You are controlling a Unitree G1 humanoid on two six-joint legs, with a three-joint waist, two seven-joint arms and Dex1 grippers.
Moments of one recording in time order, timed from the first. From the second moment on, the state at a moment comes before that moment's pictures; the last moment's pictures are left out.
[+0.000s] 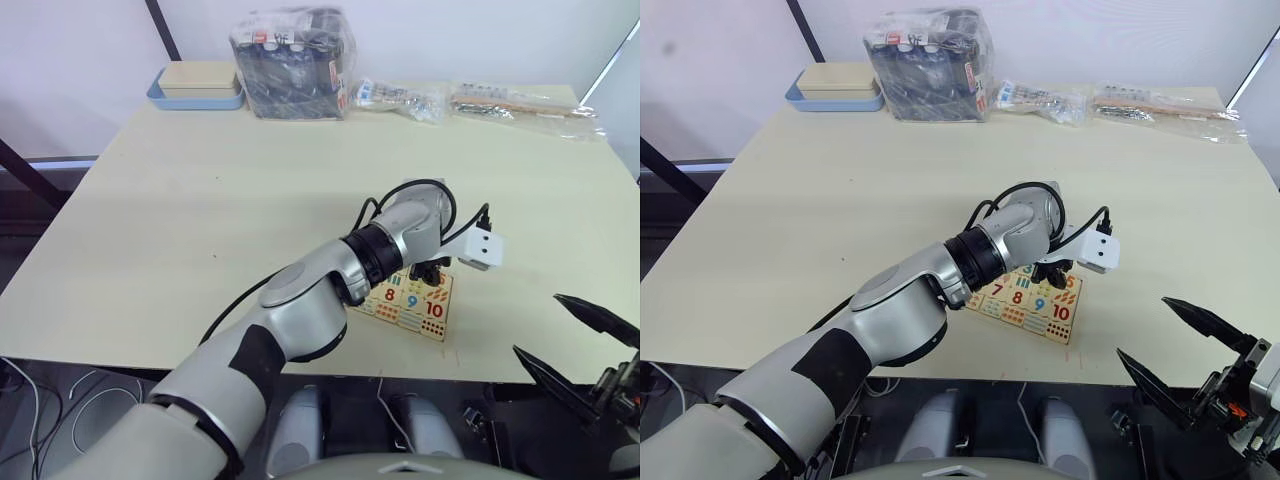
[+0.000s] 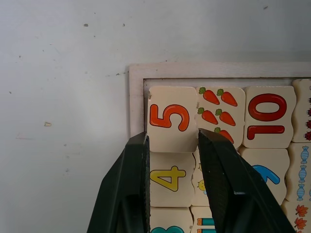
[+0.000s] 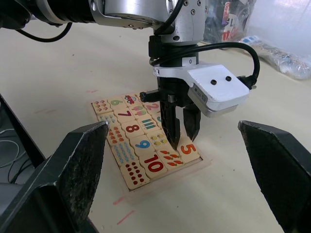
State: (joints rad) left arm -1.36 -0.12 -0.85 0.80 0.37 0.59 -1.36; right arm 0.79 -0.49 -0.64 -0.81 0.72 0.07 0.93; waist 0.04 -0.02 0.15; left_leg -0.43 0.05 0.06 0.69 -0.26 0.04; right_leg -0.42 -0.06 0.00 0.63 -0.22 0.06
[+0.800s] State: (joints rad) left arm -1.37 -0.04 -0.68 0.73 0.28 0.60 -1.40; right arm 0.79 -0.49 -0.64 -0.80 0.71 0.07 0.93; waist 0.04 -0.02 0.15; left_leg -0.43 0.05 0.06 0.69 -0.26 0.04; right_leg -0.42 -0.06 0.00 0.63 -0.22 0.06
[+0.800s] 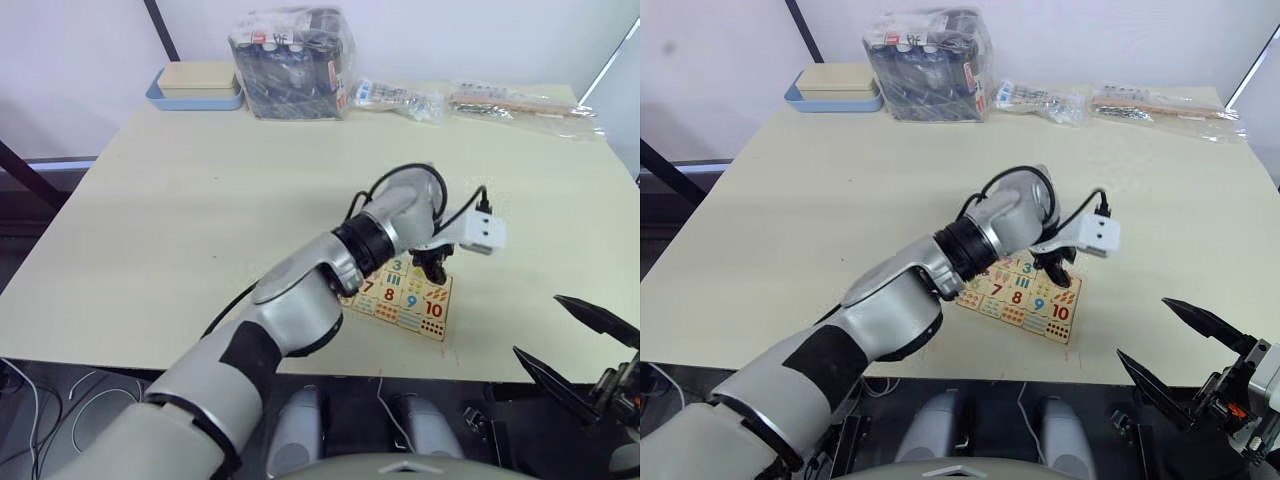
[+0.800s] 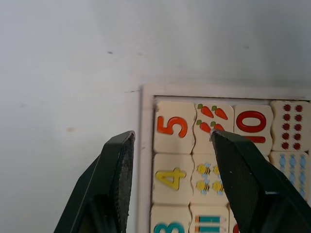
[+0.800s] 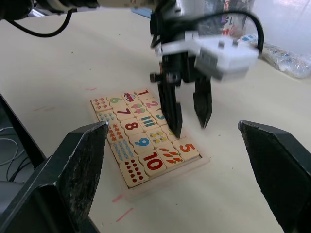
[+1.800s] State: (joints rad) left arm -1.11 -0.01 -0.48 0.91 0.13 0.03 -1.27; right arm 0.80 -0.49 -0.61 -0.78 0.71 0.06 0.93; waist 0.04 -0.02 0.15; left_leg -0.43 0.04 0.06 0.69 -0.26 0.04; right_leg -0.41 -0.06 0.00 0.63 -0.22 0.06
